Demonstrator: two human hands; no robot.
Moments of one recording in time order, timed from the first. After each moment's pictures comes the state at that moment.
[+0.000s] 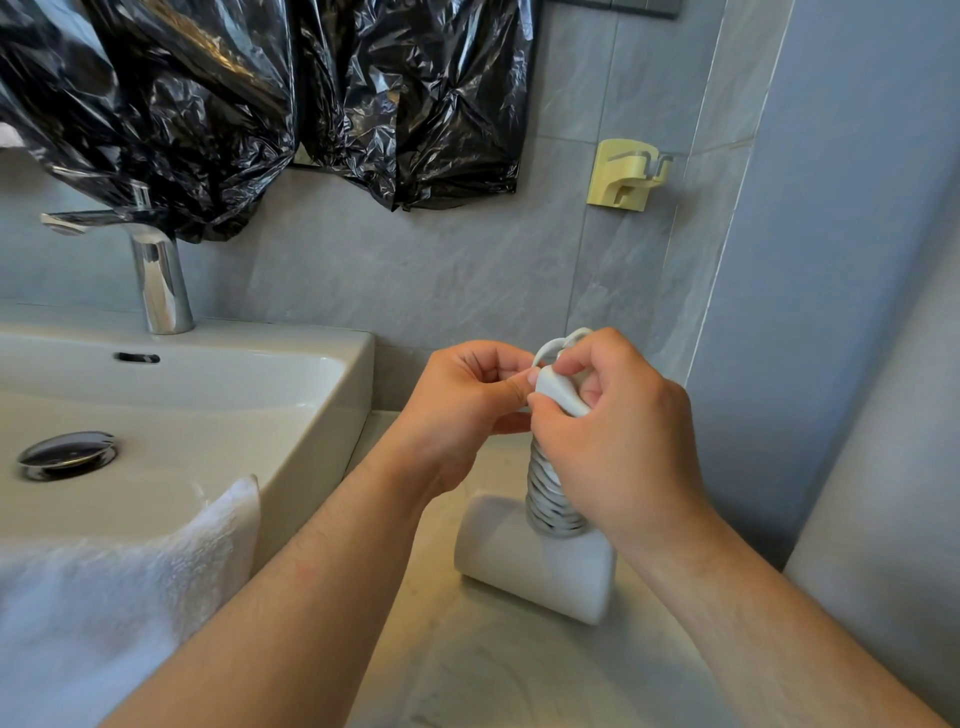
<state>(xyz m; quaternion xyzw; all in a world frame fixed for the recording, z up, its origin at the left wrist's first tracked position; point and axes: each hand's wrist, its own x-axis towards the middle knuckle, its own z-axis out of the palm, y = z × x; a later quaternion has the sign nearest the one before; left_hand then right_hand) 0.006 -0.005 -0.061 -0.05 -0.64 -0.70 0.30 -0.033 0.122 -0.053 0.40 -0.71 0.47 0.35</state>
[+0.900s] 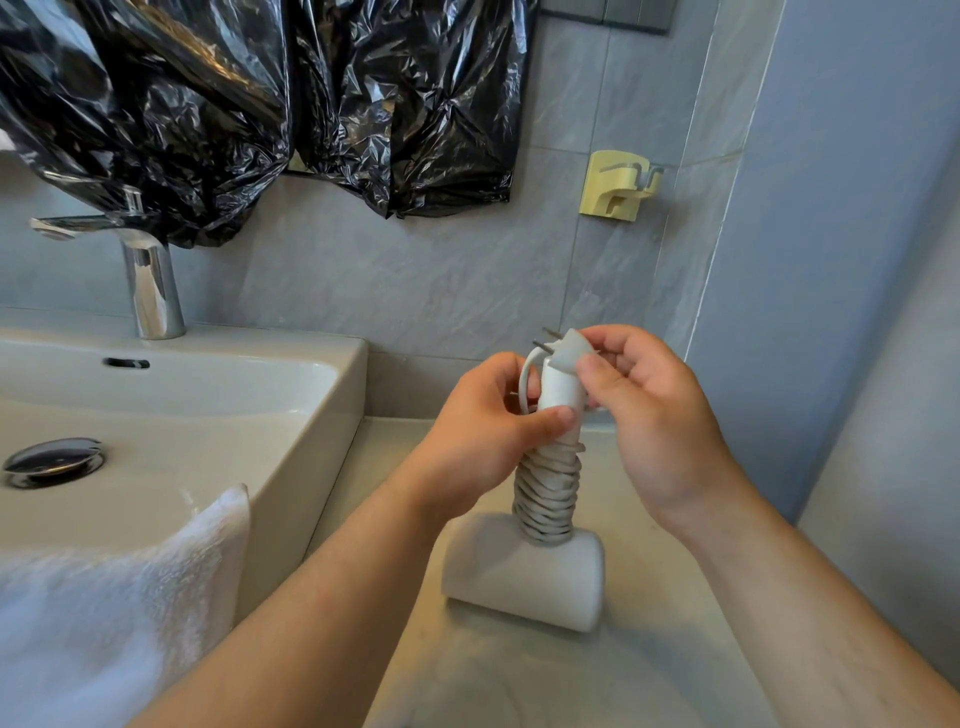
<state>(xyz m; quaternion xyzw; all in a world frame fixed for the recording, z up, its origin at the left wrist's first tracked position) -0.004 0.010 -0.068 -0.02 -0.70 -0.64 0.30 -0.049 0.141 -0.031 0.42 -0.60 0.68 0.02</state>
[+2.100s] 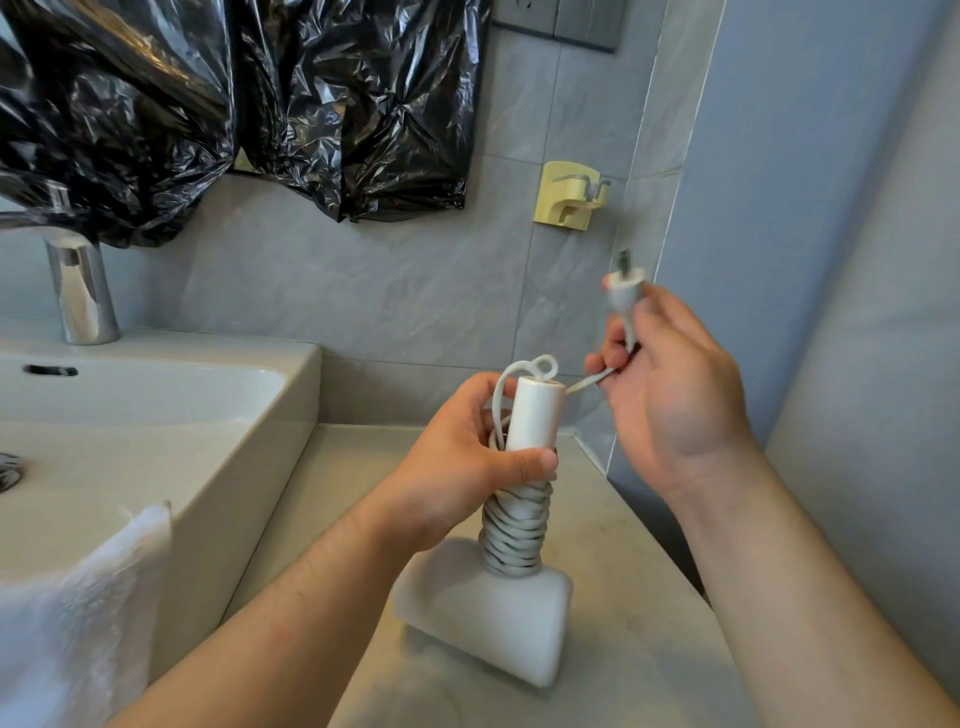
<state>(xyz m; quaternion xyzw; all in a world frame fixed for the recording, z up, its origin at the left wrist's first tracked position) -0.005 0.034 -0.076 -0.09 -0.68 -0.69 0.24 -0.080 0.163 -0.006 0.35 -0.43 0.83 -0.03</state>
